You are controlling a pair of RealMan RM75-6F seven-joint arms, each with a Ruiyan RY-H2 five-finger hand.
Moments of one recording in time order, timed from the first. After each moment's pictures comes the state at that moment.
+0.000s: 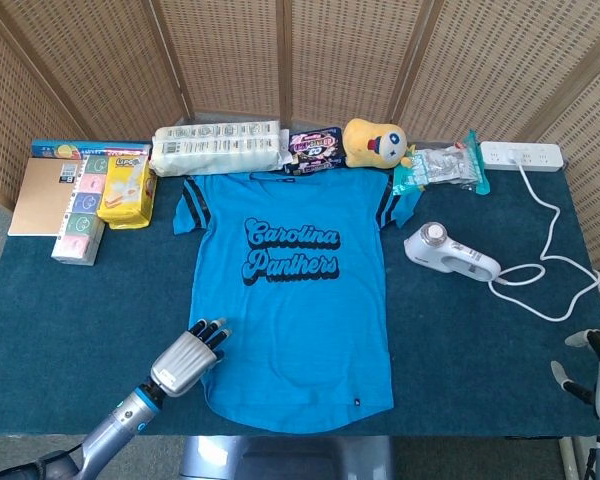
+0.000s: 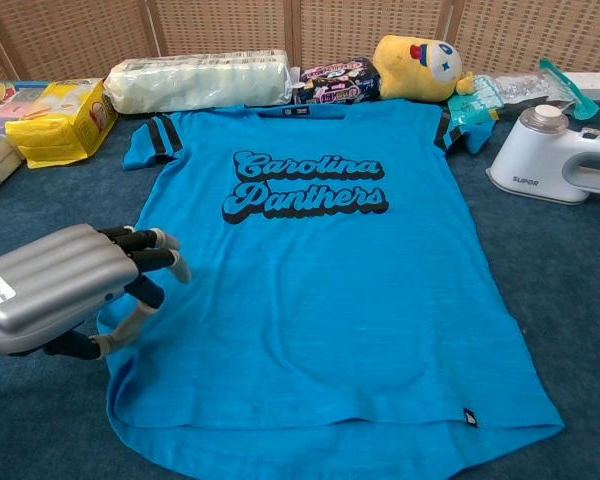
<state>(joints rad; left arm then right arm) -0.41 -1.64 0.07 -1.37 1.77 1.17 0.39 -0.06 -1.22 0.14 -1.59 -1.37 1.61 -0.04</state>
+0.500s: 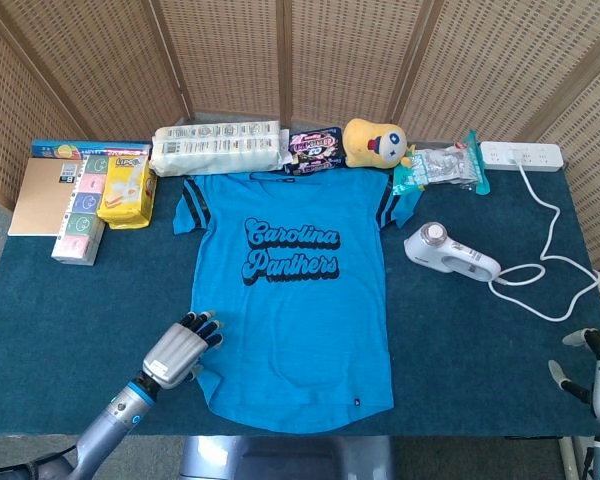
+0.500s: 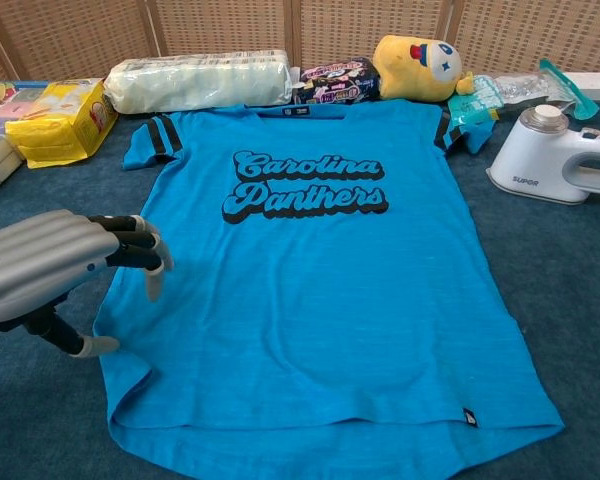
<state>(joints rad) -0.41 -1.55 0.05 -1.52 1.64 1.11 0.37 -0.05 -1.23 0.14 -1.59 -1.37 1.60 -0.05</state>
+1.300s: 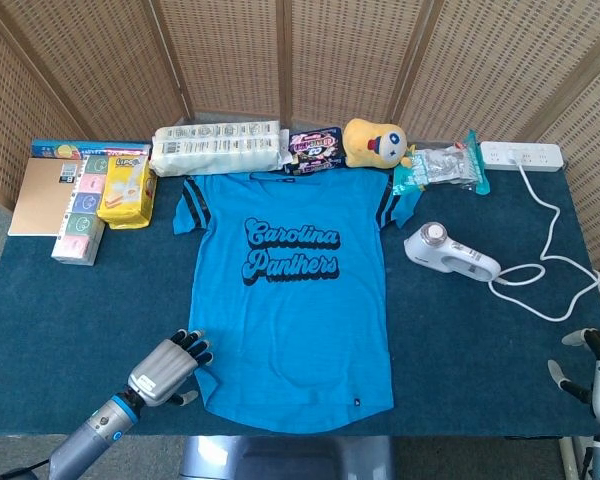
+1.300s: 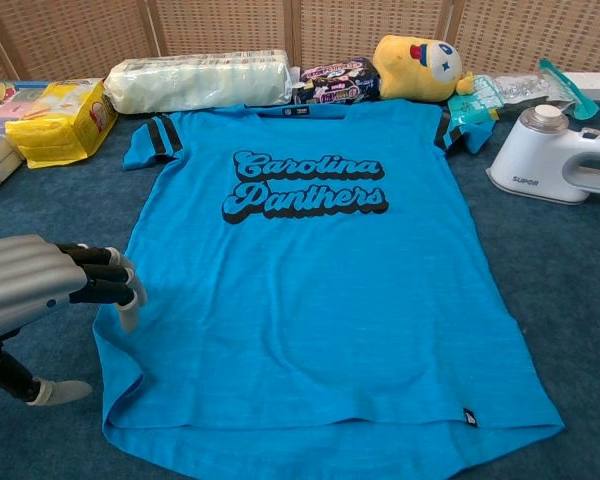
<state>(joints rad) -0.43 -1.39 0.12 -1.69 1.61 1.03 0.46 -0.06 -1.23 0.14 -1.59 -1.37 1.61 -0.04</state>
